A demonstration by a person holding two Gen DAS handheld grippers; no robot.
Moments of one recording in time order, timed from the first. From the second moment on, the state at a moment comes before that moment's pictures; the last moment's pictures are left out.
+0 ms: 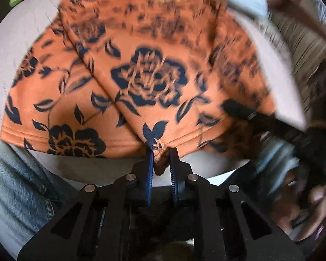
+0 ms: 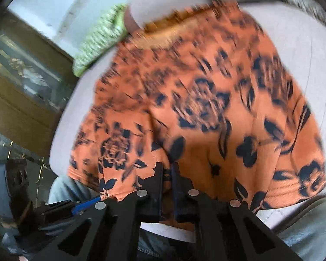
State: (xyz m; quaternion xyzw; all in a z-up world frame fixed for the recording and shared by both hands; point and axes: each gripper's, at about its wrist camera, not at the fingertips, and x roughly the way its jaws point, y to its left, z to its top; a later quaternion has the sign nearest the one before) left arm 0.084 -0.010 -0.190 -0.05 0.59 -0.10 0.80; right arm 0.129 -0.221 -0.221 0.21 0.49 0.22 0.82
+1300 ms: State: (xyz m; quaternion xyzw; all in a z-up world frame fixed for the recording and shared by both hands) left arm 0.234 -0.126 -0.187 -0.04 0.56 -0.19 0.81; right arm 0.349 -0.307 -0.161 0.24 0.51 0.16 0.81
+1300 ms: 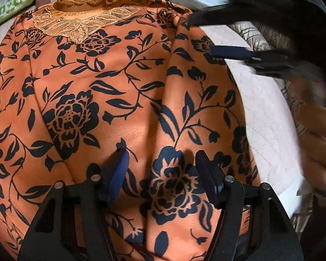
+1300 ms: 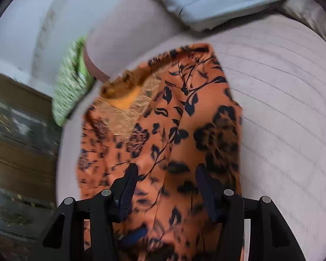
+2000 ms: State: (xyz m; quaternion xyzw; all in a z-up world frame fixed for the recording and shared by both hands) left arm 0.216 -0.055 -0.073 -0.26 0.48 -0.35 0.76; right arm 0.358 -0.288 -0.091 0.25 0.46 0.22 0.82
